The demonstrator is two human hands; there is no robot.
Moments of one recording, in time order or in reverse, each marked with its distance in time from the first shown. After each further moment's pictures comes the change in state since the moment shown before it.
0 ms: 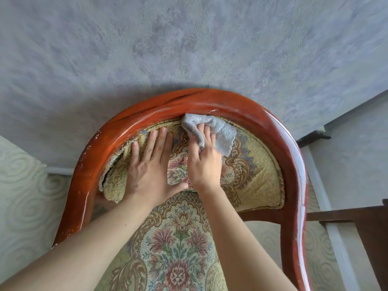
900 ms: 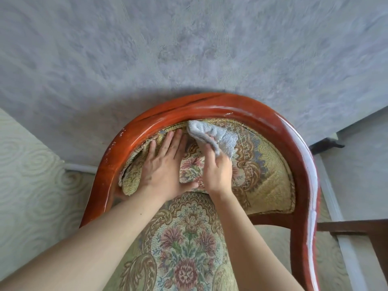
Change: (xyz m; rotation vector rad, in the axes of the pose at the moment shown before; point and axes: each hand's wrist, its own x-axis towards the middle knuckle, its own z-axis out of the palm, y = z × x) left_hand -0.001 -0.008 -0.008 -0.083 -0.019 0.025; right_hand -0.020 -0.004 -0.005 0.196 -0.129 0.123
